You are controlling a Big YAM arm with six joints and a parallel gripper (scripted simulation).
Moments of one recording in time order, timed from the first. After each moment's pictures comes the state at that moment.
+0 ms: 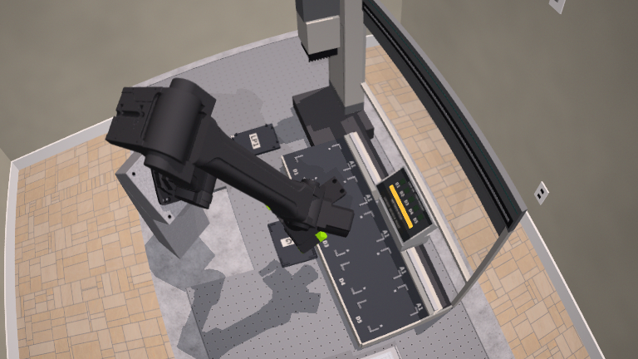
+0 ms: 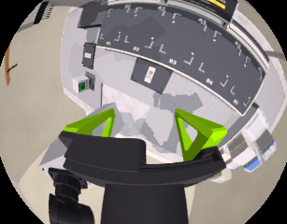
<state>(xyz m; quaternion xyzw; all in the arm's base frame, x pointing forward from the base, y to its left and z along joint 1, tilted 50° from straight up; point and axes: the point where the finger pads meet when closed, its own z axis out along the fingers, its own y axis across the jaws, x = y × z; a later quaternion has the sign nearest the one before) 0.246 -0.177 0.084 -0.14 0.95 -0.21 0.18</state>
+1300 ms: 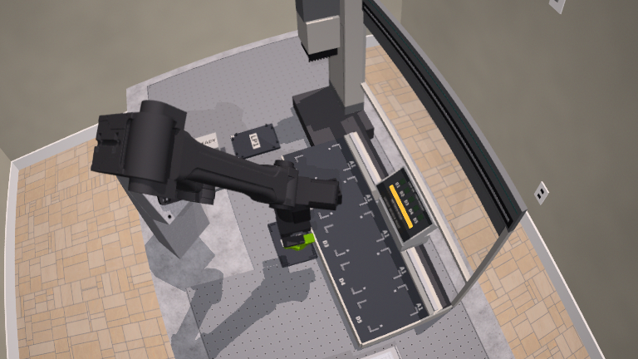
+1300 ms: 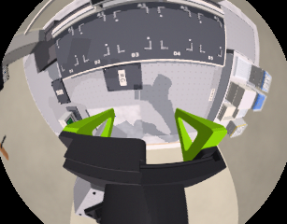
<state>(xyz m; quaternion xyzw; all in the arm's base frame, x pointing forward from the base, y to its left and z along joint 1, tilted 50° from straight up) 0.239 -0.188 0.091 0.09 0.90 -0.34 0.24</state>
